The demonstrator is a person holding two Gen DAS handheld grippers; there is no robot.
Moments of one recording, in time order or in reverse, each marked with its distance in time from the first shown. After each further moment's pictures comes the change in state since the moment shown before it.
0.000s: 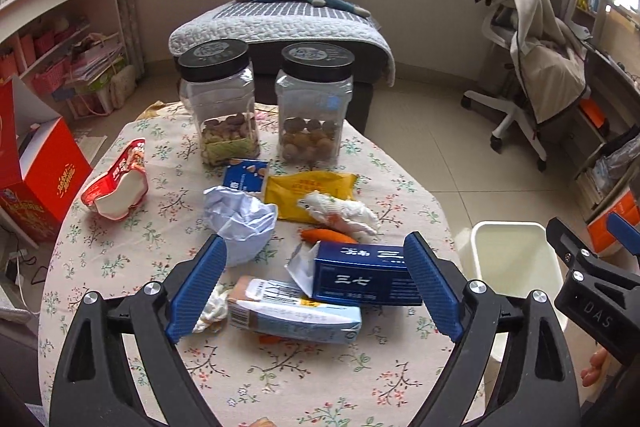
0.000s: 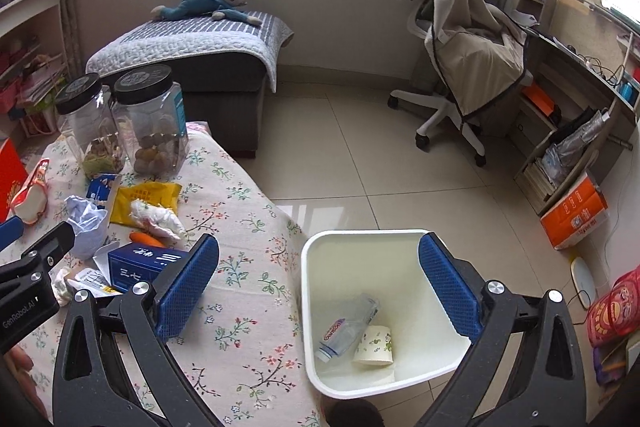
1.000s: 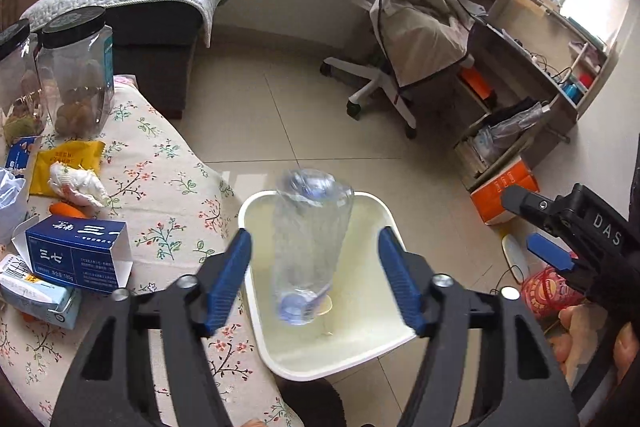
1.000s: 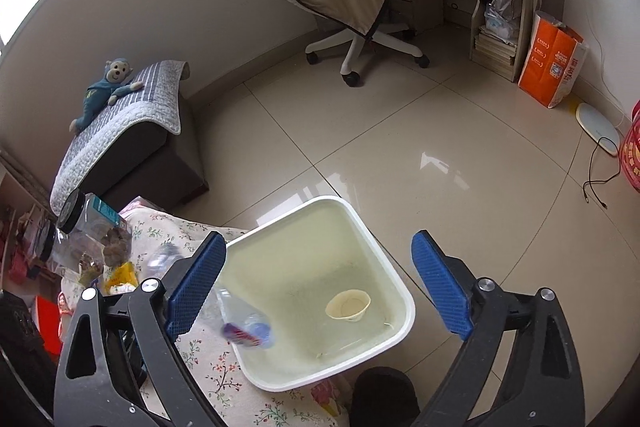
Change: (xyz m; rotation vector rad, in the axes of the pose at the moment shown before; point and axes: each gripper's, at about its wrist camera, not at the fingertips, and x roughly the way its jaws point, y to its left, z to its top) left arm 0.022 -0.192 -0.021 0.050 0.080 -0.472; right arm 0.012 -0.213 -0.034 0.557 0.096 0.010
